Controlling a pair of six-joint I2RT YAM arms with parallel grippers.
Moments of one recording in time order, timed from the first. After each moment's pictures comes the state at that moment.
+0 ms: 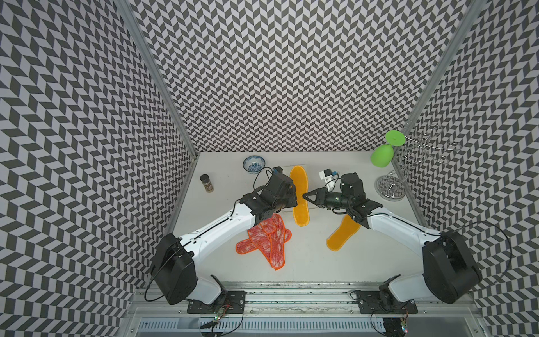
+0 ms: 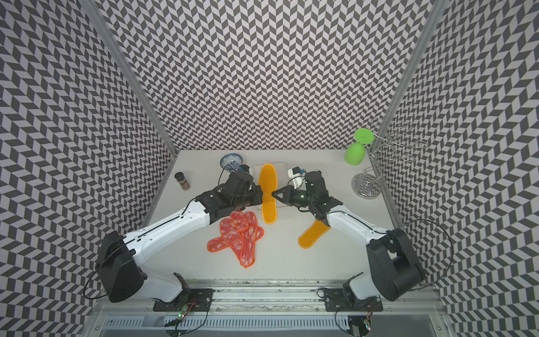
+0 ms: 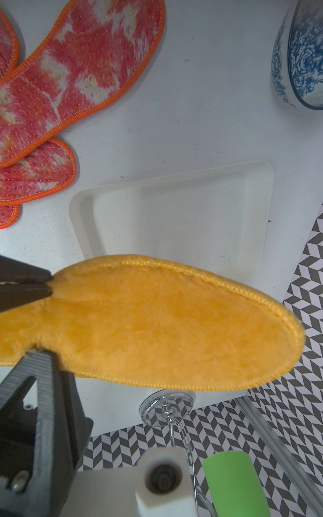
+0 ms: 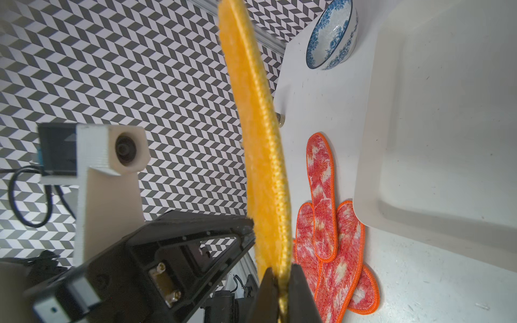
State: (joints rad) left arm -0.75 1.46 1.20 -0.43 -0.13 -0.73; right arm 0.46 1.46 0.88 0.17 -0.69 0.87
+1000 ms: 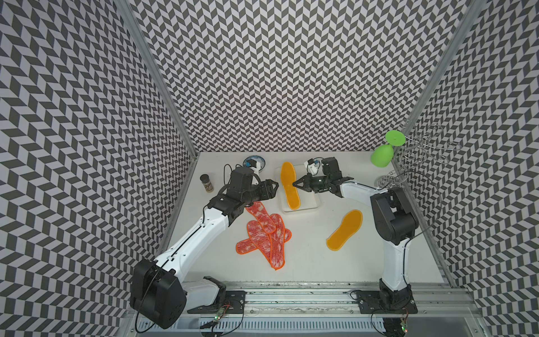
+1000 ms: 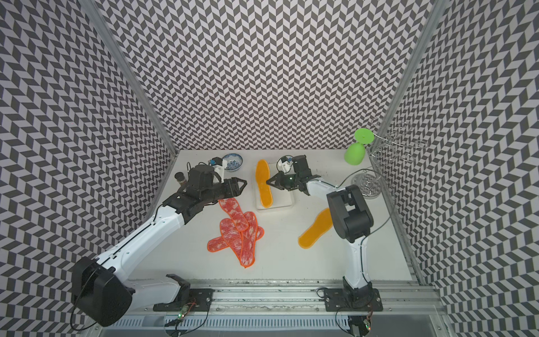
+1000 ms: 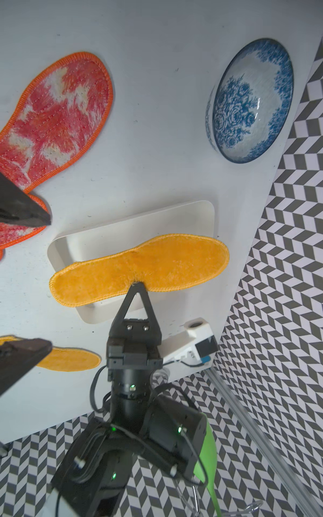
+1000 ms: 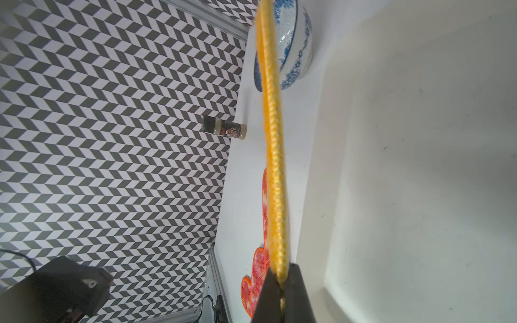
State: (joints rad) left arm -0.42 1.27 1.04 -0.32 0.22 -0.52; right arm 0.38 2.10 1.42 0.04 -0.81 0.70
